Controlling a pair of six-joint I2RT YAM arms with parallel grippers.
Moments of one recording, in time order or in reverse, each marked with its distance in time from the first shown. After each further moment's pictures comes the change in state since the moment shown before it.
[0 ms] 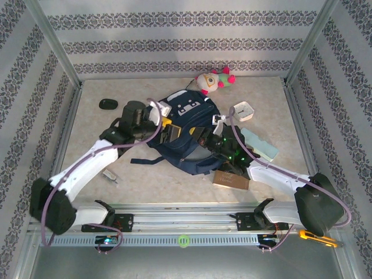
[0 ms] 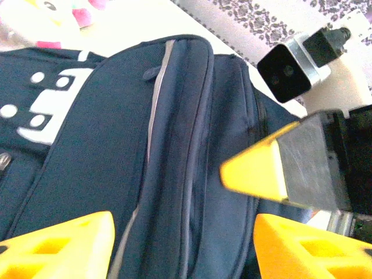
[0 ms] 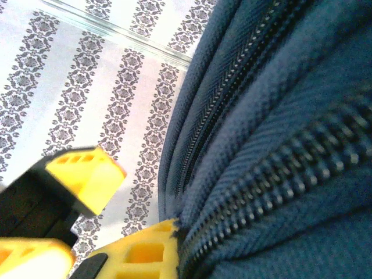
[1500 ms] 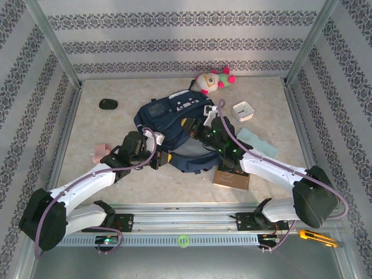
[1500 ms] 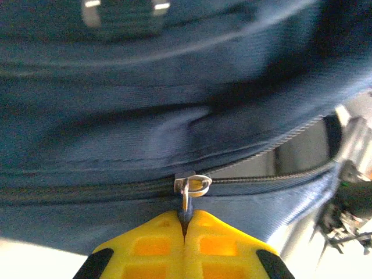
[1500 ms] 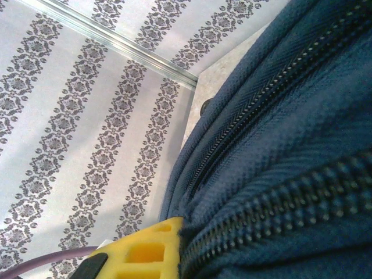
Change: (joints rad) left arm -0.053 -0.110 -0.392 0.104 -0.037 -0.249; right arm 0.079 0.081 0.199 -0.121 0.126 -0.084
